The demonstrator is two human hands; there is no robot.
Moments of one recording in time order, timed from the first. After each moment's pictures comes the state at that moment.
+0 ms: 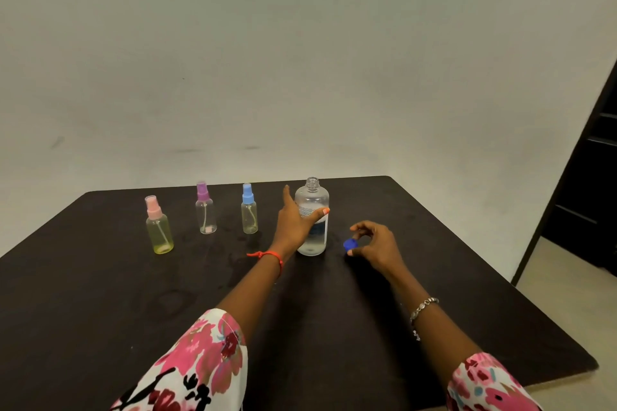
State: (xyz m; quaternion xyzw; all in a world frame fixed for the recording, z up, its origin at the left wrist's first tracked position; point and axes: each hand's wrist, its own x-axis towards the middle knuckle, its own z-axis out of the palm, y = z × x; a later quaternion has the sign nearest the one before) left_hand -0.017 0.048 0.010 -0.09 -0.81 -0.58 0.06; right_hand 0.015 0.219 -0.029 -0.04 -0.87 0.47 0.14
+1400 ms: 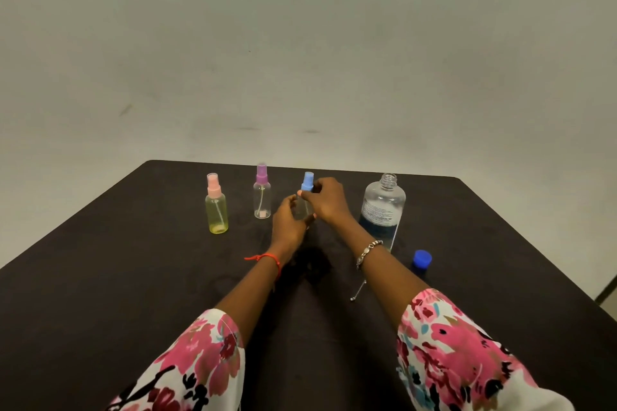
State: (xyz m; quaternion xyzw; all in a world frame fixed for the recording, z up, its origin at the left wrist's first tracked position) left_hand -0.054 -0.048 -0.036 0.03 -0.76 -0.64 0.11; right_hand -0.085 0.033 0.003 0.05 -0.87 0.48 0.10
